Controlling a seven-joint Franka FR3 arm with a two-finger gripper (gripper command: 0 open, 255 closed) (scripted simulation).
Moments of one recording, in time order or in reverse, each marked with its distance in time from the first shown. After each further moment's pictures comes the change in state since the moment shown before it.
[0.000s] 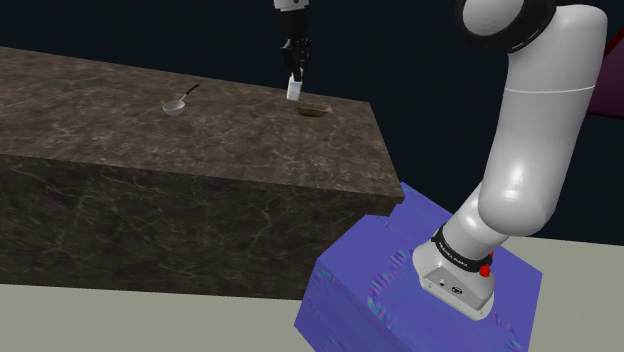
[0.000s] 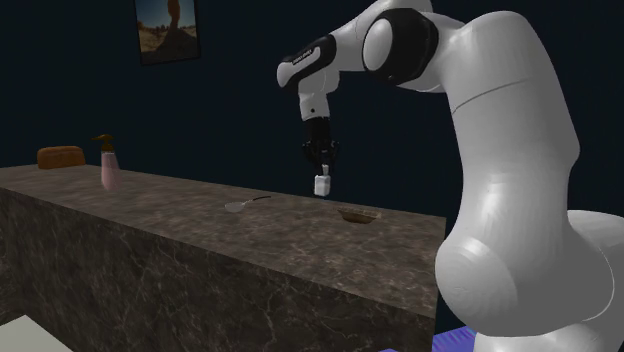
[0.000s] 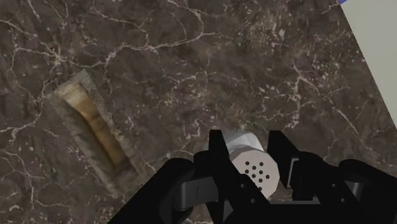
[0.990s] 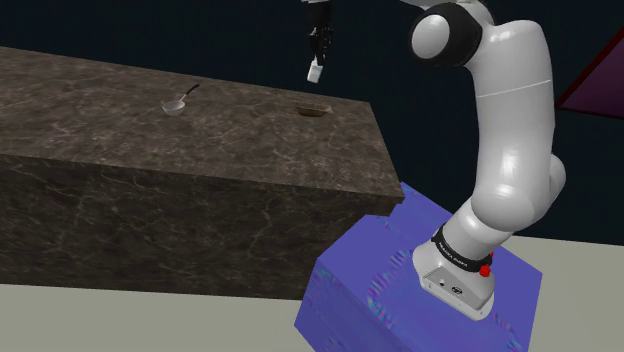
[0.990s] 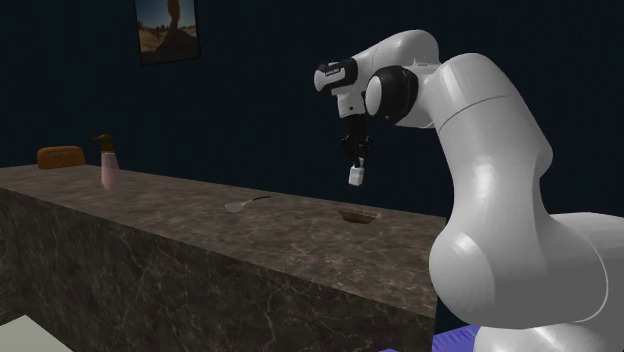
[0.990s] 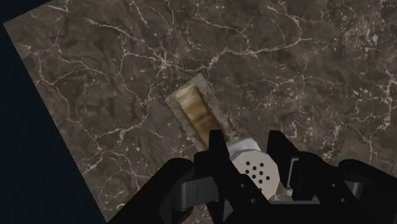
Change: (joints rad) arm -0.144 0.258 -0.072 0.434 -0.041 -0.153 -0.242
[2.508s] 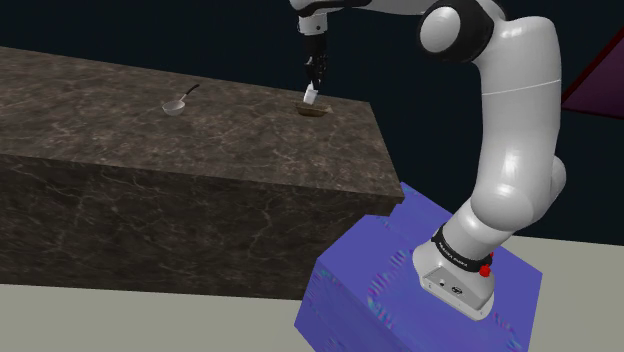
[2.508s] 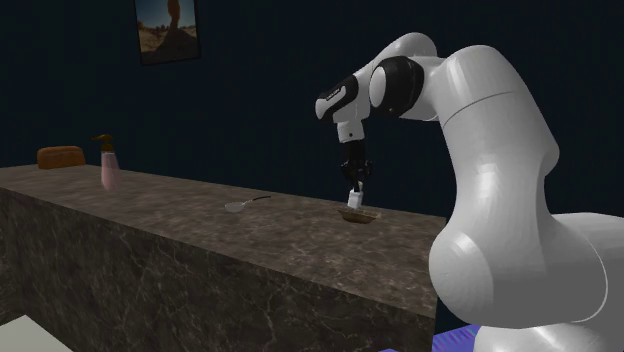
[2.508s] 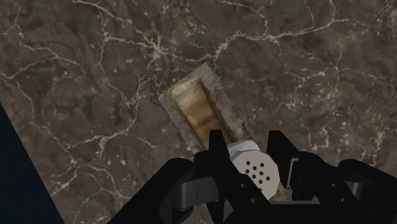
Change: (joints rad) arm -0.012 -0.053 0.004 -0.308 0.003 0.254 0.030
